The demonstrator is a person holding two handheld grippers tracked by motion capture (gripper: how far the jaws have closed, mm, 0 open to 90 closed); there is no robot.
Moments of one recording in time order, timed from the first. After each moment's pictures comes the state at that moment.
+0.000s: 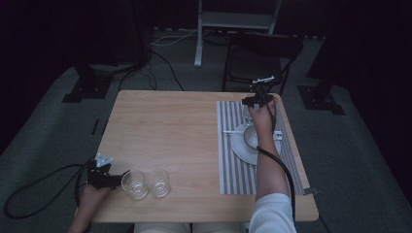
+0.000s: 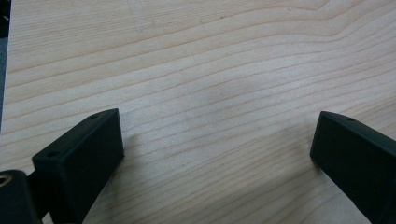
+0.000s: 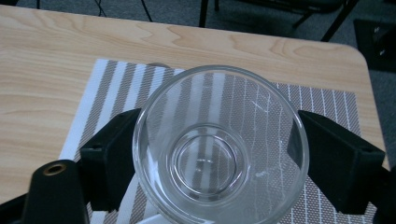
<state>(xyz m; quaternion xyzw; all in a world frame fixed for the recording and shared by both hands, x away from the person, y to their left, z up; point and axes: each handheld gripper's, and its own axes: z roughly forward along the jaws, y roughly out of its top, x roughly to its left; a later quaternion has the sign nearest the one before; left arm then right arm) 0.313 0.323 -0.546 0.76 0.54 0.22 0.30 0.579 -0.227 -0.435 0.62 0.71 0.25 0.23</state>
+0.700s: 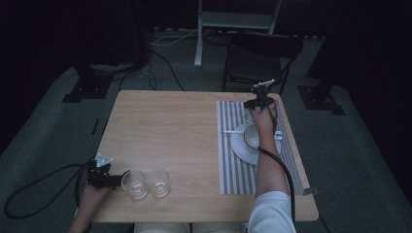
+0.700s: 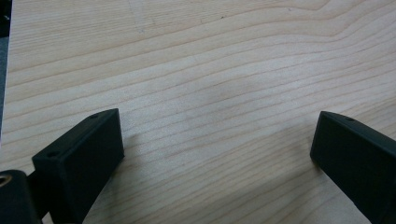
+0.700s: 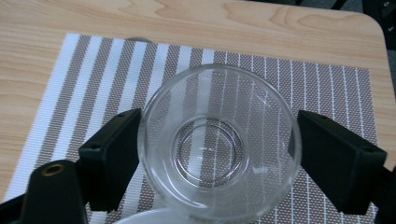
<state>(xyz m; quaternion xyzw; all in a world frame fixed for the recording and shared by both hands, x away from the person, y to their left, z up) 0.313 0.323 -0.546 0.76 0.54 0.22 0.30 0.590 -0.238 -0.459 0.64 0.71 0.22 0.20</state>
